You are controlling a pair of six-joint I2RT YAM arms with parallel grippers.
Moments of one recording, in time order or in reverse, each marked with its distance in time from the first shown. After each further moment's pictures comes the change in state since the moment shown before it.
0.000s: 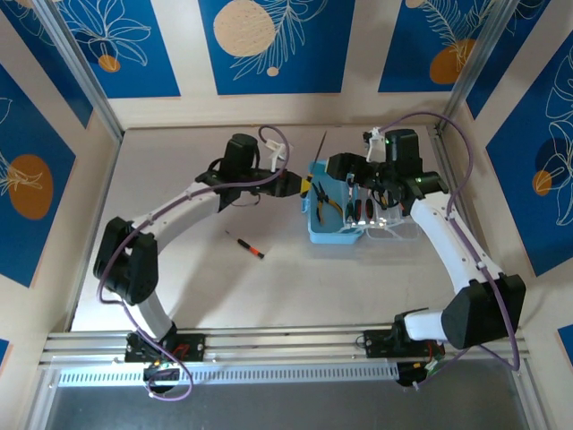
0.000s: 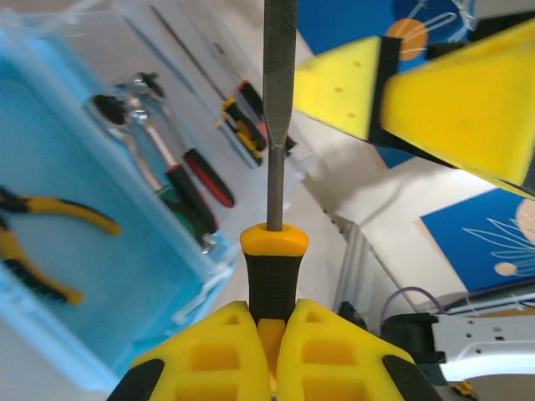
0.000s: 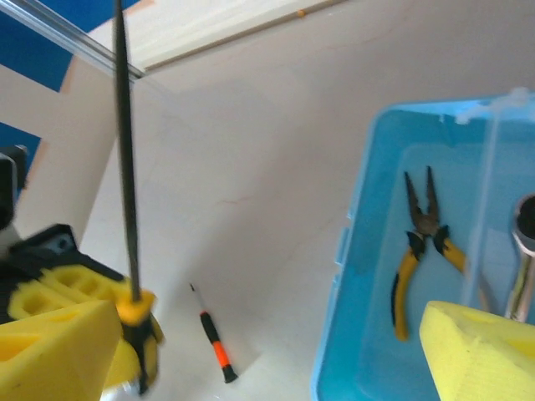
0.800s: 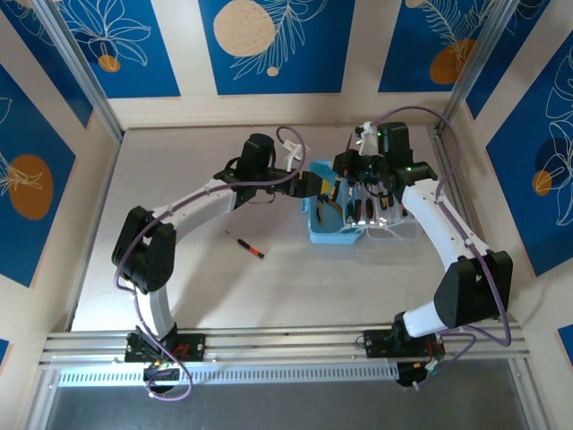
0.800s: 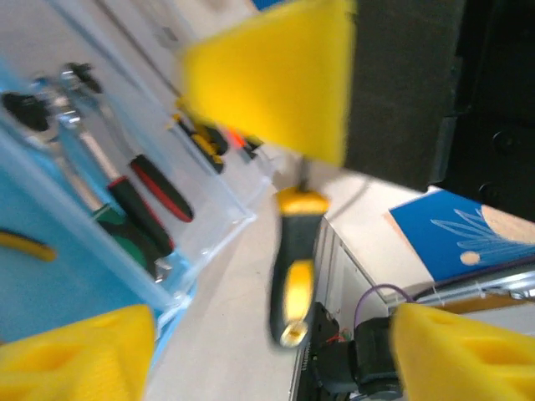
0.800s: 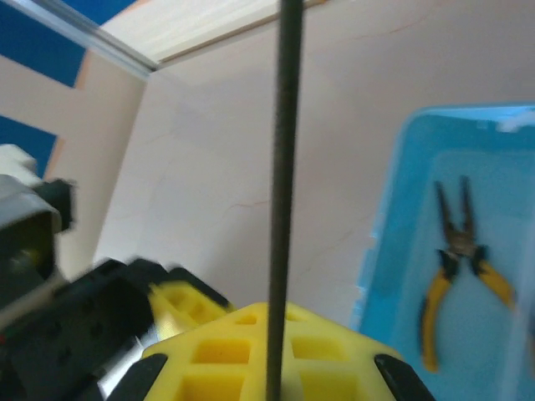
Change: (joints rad) left arm -0.018 0.111 0.089 0.015 0.020 -0.017; right arm -0.027 0.113 0.061 0.009 -0.050 -0.006
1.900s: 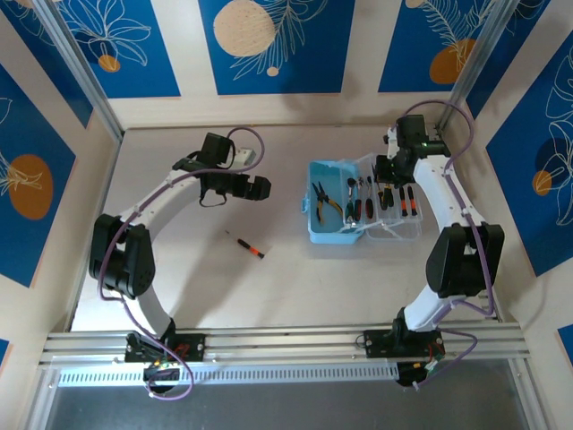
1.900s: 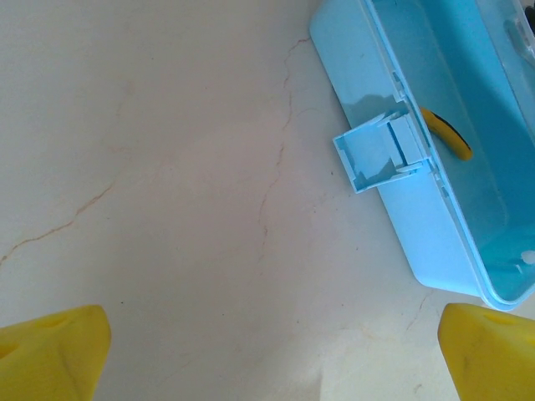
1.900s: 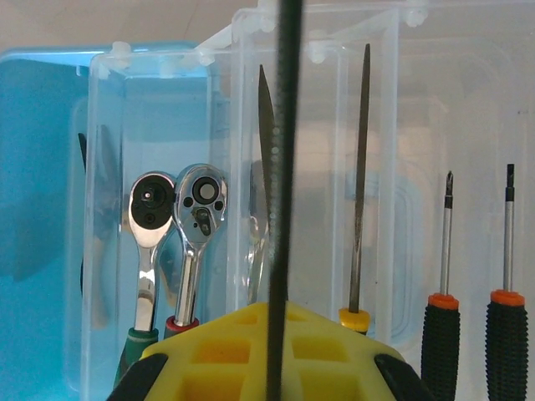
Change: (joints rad) left arm 0.215 -0.104 -0.027 -0.556 -0.498 0.410; right arm -0.163 0.206 0.199 -0.393 0.434 -0.351
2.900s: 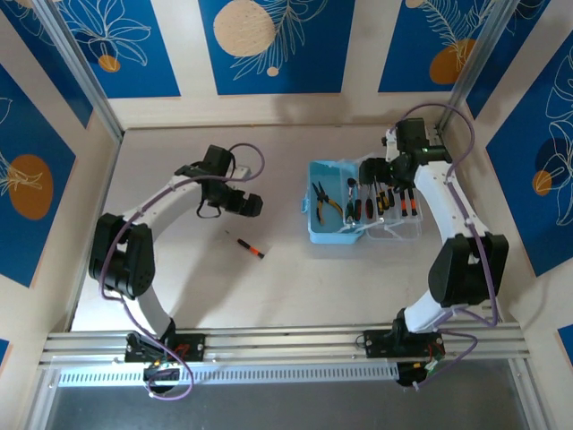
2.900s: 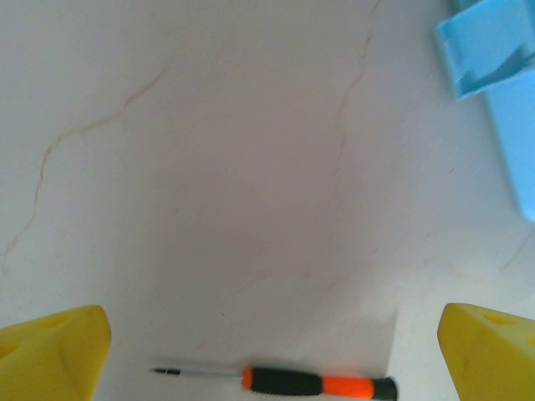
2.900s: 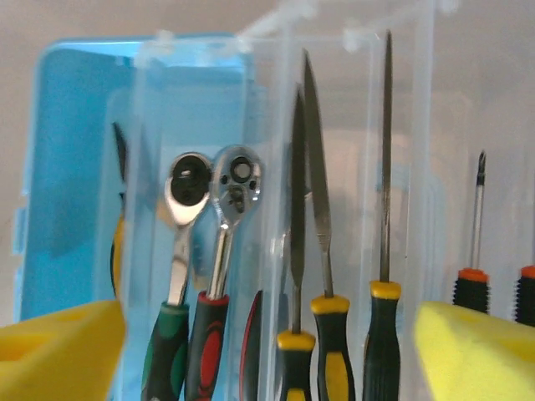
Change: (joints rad) left arm -0.003 -0.006 -0.100 -0.100 -0.131 0.070; right arm 0.031 -0.093 -0.048 0.006 -0.032 0.011
